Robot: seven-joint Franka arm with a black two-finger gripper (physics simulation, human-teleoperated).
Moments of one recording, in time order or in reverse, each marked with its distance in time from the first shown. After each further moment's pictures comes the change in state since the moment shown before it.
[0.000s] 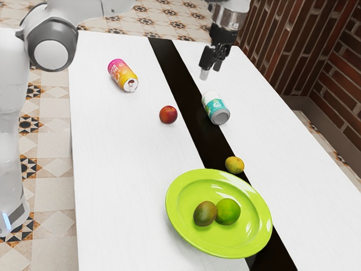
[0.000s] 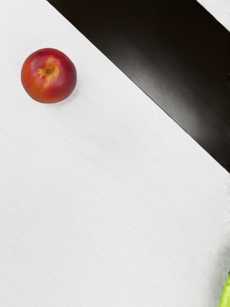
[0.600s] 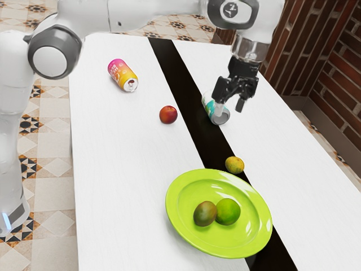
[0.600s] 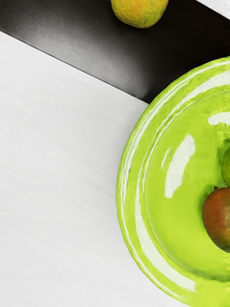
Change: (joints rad) arm -0.079 0.068 -0.136 0.001 -0.145 0.047 0.108
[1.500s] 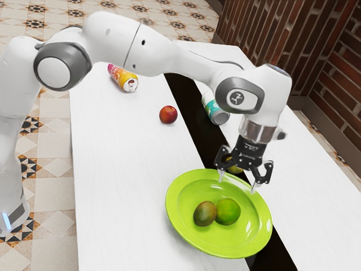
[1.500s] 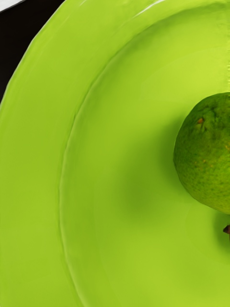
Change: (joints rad) arm -0.123 0.053 -0.038 -0.379 -0.022 0.444 0.964
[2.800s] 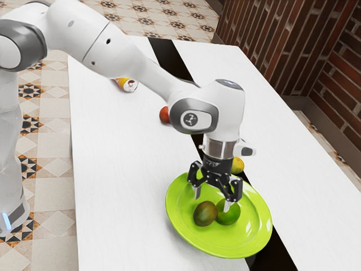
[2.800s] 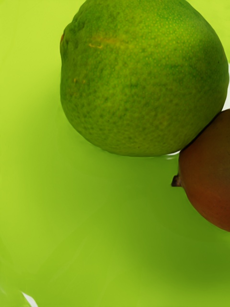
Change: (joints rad) arm -0.018 -0.254 -0.016 -0.454 -0.130 0.369 0.335
